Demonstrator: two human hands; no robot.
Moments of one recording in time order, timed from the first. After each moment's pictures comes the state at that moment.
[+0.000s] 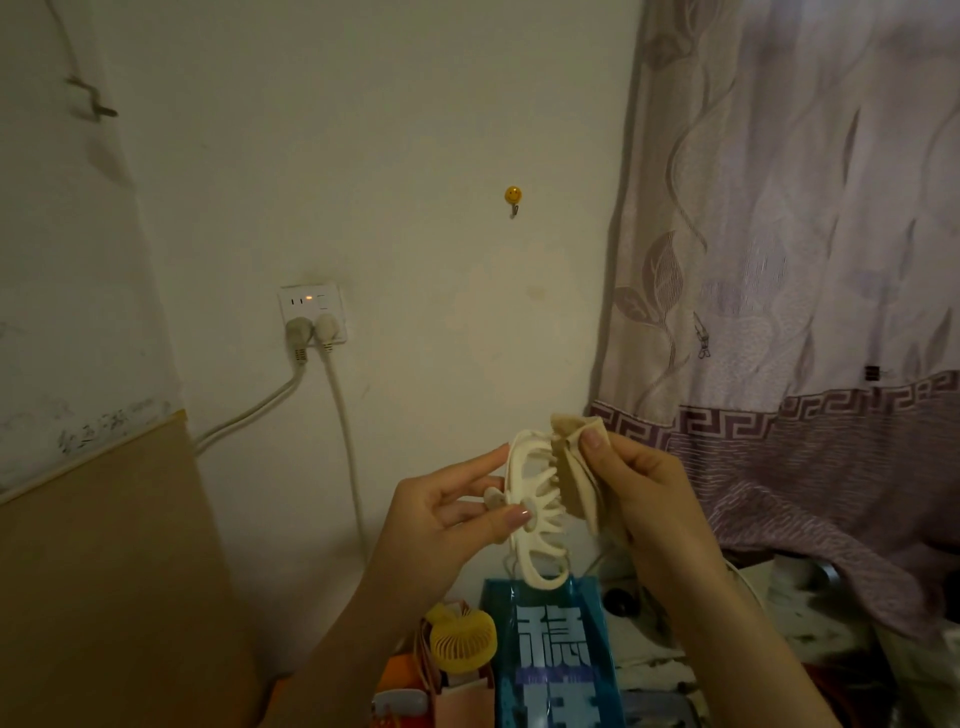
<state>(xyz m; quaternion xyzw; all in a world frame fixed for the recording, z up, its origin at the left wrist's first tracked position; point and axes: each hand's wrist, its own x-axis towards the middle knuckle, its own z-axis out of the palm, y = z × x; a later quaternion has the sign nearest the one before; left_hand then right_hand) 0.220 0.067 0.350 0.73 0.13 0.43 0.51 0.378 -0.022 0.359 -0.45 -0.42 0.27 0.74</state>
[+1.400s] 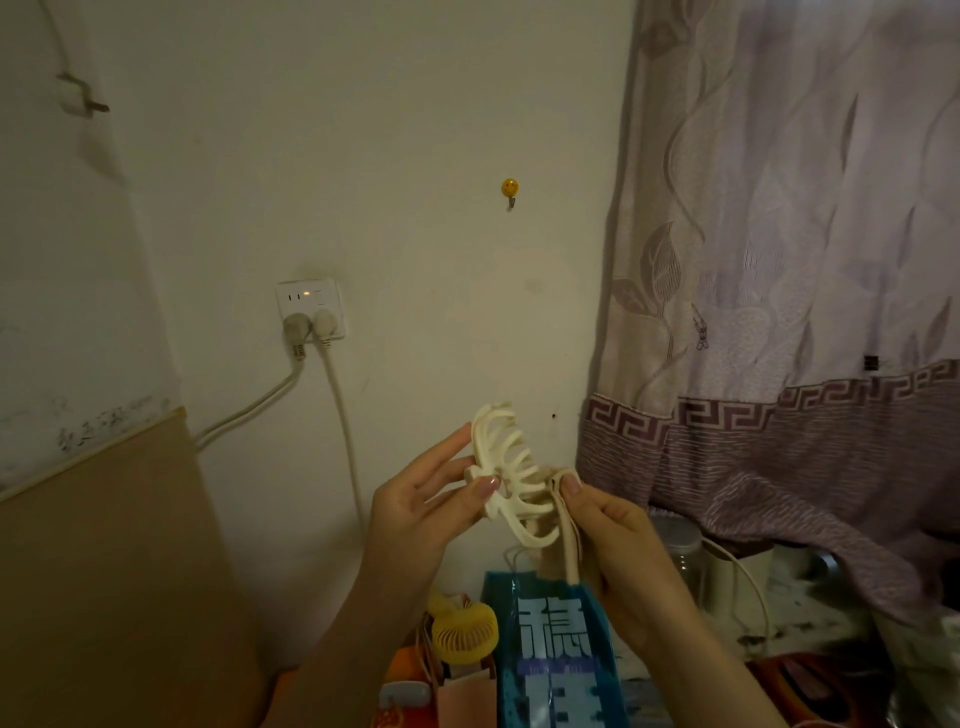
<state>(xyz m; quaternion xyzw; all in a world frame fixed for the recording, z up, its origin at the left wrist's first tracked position) 0.220 0.073 0.339 0.66 0.12 0.50 0.55 0.357 -0.023 0.329 -0.42 -0.38 0.40 0.72</state>
